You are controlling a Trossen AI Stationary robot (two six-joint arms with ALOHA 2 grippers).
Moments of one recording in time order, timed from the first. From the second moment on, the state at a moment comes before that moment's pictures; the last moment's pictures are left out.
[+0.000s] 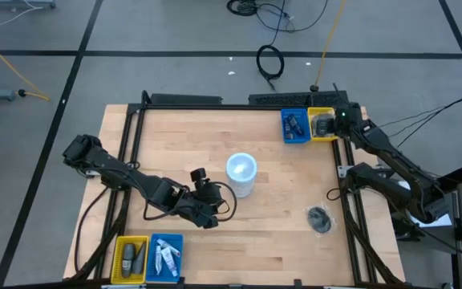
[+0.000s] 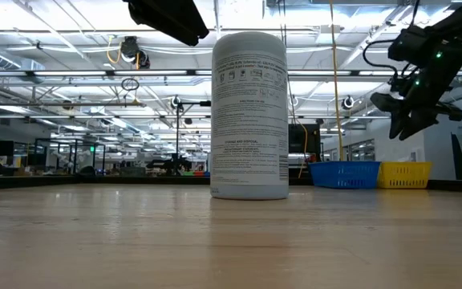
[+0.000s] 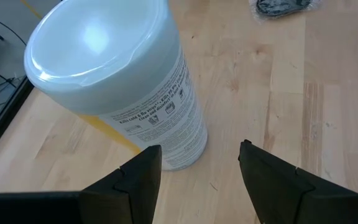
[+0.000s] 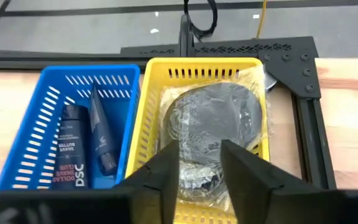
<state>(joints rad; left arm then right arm) -0.43 1.62 1.30 -0.58 -0.60 -0.40 -1.09 0.76 0.51 -0.52 0.18 0.35</state>
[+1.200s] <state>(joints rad) -0.41 1.62 1.30 -0.57 -0.60 -0.40 -0.57 0.69 0.51 -0.48 -0.53 0.46</state>
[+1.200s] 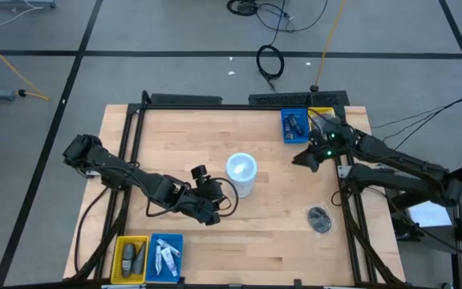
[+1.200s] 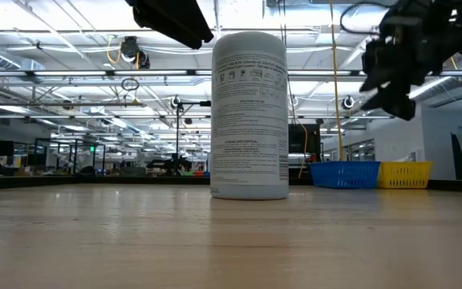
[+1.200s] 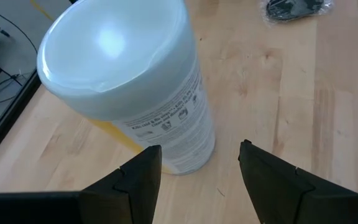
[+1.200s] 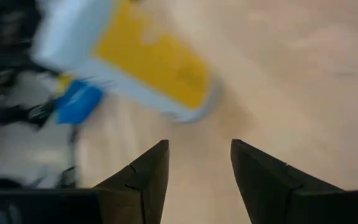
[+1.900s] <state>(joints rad) -0.41 1.62 1.30 -0.57 -0.60 -0.40 0.19 0.89 0.52 -0.11 -0.34 0.80</state>
